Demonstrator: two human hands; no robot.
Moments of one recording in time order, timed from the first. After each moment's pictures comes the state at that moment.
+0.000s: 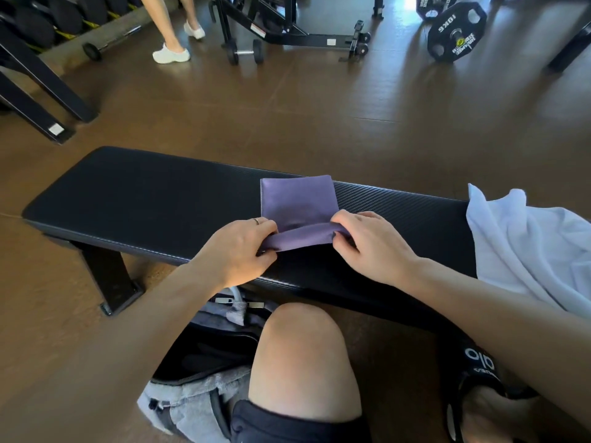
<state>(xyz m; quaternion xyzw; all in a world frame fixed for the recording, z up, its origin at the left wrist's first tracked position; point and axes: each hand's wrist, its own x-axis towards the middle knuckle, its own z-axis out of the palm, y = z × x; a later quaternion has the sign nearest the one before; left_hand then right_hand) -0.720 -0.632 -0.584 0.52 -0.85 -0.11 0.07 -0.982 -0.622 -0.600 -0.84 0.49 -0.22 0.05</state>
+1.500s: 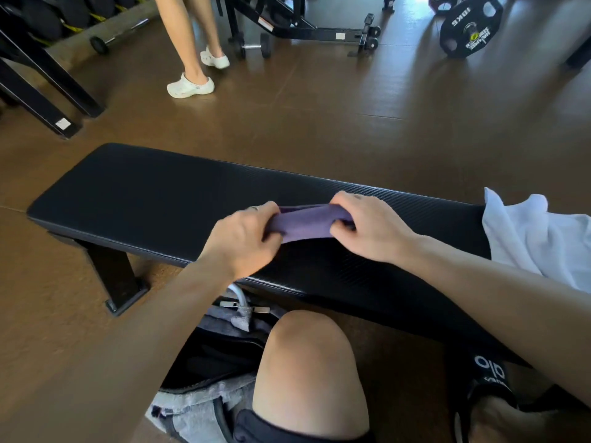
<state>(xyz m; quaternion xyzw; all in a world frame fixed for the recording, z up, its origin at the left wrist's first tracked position) -0.724 -0.646 -0.583 0.58 -0.79 -0.10 0.14 -0.971 -0.661 -0.586 -0.82 0.52 -0.20 0.13</state>
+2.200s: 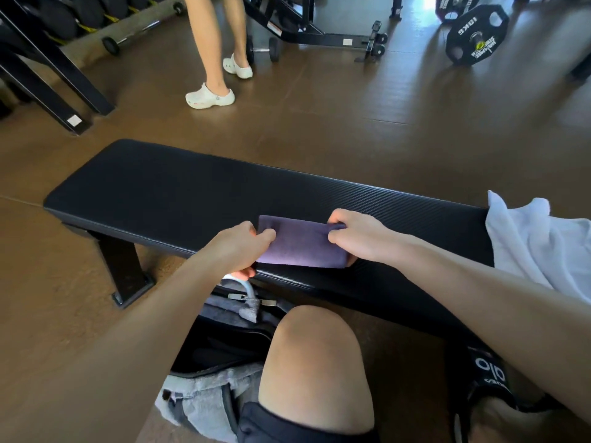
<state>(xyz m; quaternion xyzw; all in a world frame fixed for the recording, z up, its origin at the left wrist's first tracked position) -0.713 -0.631 -0.570 0.76 -0.53 -0.37 0.06 -0.938 -0.645 -0.570 -0.68 0.63 -0.07 0.37</state>
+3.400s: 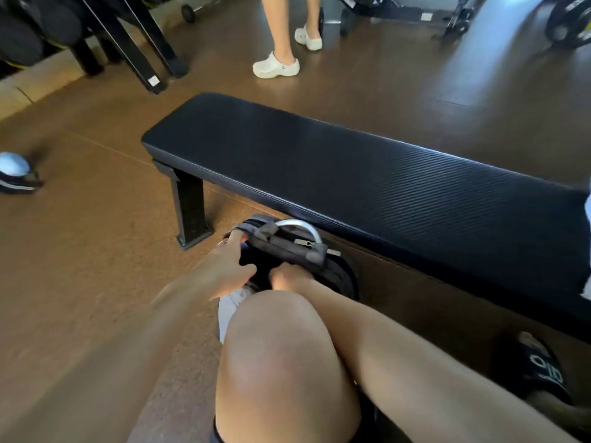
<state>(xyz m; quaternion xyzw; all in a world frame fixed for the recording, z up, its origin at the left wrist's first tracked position) -0.588 -0.496 -0.628 0.78 -0.55 -0.29 0.05 -0.732 -0.533 -0.662 -0.86 0.41 0.14 0.27</state>
